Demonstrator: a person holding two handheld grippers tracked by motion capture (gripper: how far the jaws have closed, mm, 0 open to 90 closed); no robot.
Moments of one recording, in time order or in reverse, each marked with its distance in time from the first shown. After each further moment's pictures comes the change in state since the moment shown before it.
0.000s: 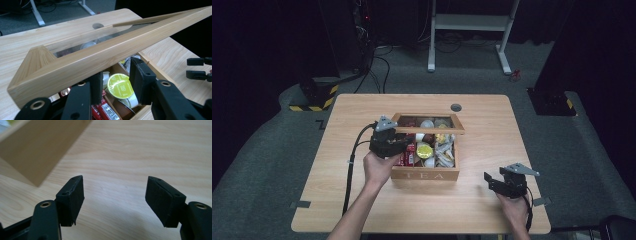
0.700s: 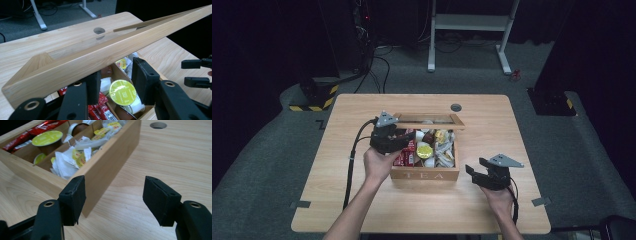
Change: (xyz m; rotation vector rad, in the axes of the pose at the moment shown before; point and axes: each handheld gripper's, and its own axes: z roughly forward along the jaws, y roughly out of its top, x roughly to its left) left arm 0.001 0.011 0.001 -0.009 0.008 0.015; right arm 0.046 0.036 0.009 -0.078 0.137 -0.093
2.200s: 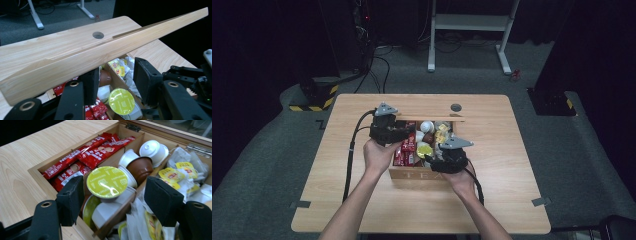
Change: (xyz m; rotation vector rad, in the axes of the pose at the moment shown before) left arm 0.008 0.021 0.001 0.003 -0.024 -0.036; right arm 0.082 0.066 0.072 0.039 0.137 -0.178
